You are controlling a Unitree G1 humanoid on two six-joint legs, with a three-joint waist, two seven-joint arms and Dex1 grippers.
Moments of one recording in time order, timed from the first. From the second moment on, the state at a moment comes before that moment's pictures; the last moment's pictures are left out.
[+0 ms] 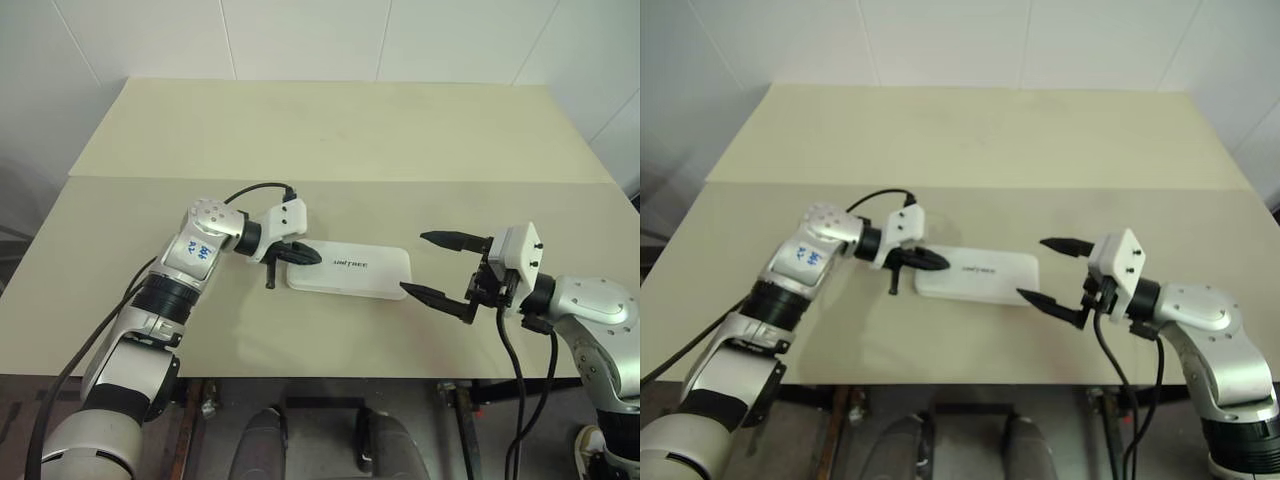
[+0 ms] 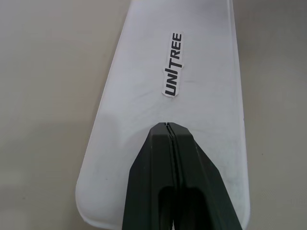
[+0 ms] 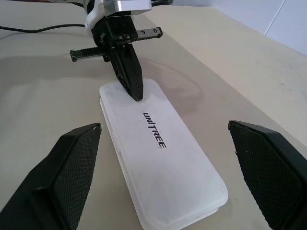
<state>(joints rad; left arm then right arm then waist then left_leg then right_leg) -0.89 0.50 -0.32 0.40 -0.02 0.26 -1.19 -0.18 -0.73 -0.15 -0.38 0.51 0.31 0.94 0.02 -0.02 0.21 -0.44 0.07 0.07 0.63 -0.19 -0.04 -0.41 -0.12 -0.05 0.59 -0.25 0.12</state>
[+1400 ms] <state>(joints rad) -0.28 0.61 0.17 -0.24 -0.37 0.31 -0.99 -0.26 -0.70 -0.12 -0.21 0.51 0.26 1.00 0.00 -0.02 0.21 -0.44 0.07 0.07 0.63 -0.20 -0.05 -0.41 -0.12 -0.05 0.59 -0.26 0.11</state>
